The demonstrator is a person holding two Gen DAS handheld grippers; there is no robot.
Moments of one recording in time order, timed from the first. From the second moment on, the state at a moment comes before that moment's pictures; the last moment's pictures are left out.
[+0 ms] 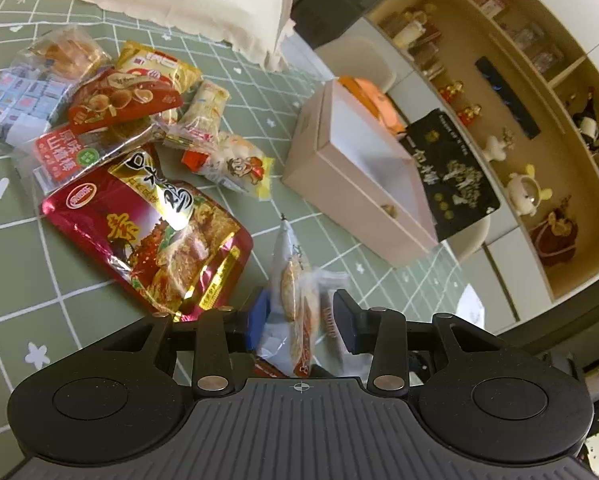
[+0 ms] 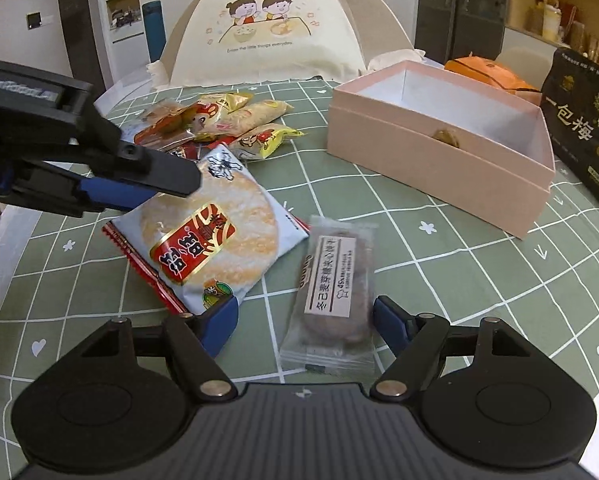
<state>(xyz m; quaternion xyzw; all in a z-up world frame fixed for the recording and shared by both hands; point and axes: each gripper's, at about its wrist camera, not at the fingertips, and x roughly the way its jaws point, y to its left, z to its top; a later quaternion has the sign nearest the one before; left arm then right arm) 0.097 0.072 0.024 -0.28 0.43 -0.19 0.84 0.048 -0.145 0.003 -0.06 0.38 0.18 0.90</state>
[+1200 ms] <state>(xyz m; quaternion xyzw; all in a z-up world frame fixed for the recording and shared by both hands) 0.115 0.032 0.029 -0.19 0.46 -0.20 0.85 0.042 -0.152 -0.004 -0.06 0.36 0.19 0.91</state>
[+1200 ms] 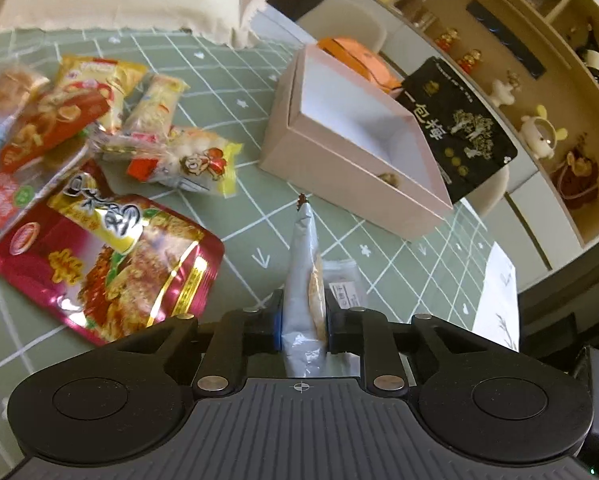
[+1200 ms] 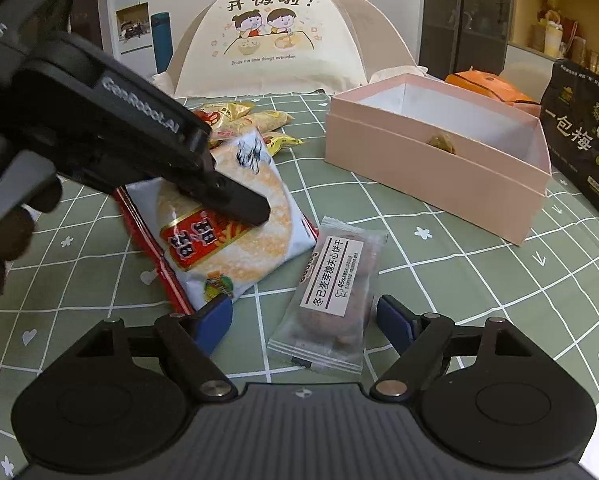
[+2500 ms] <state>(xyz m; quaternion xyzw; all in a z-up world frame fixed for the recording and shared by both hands) 0.226 -0.018 0.126 -0.24 0.34 -0.28 0.86 0.070 -0.243 0.078 0.00 0.41 0.09 0.91</state>
